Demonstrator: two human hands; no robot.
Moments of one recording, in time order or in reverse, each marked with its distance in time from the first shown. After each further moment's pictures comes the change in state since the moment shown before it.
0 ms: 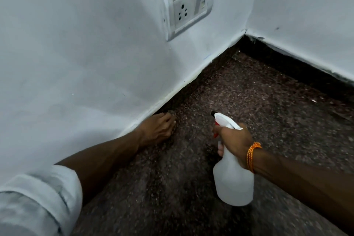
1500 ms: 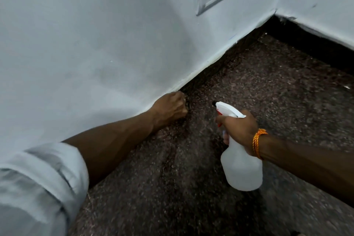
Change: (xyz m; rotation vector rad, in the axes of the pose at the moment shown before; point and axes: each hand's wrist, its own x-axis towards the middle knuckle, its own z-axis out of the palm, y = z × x) left_hand -0.036 -0.002 -0.028 -0.041 -0.107 -0.047; right_hand -0.035 0.012 0.033 -0.180 -0.116 -0.098
